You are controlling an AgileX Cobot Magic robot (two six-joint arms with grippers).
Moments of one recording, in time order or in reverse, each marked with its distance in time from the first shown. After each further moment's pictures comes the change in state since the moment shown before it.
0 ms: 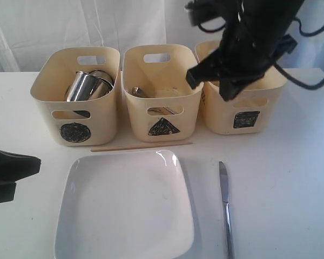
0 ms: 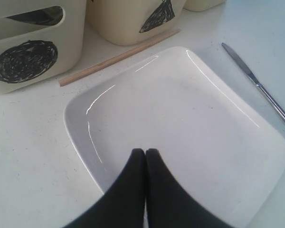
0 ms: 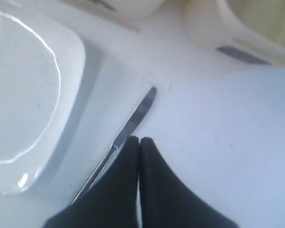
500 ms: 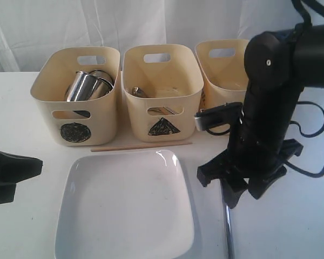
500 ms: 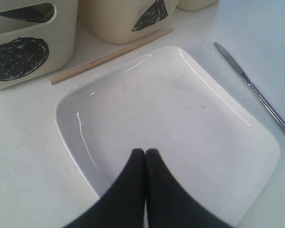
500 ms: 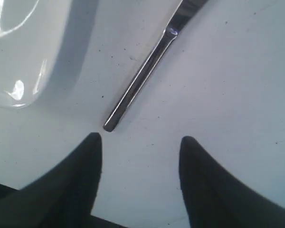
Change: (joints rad) left arm 0.000 0.000 0.000 0.000 0.023 -0.013; right arm 0.000 0.008 0.412 0.181 -0.033 0.013
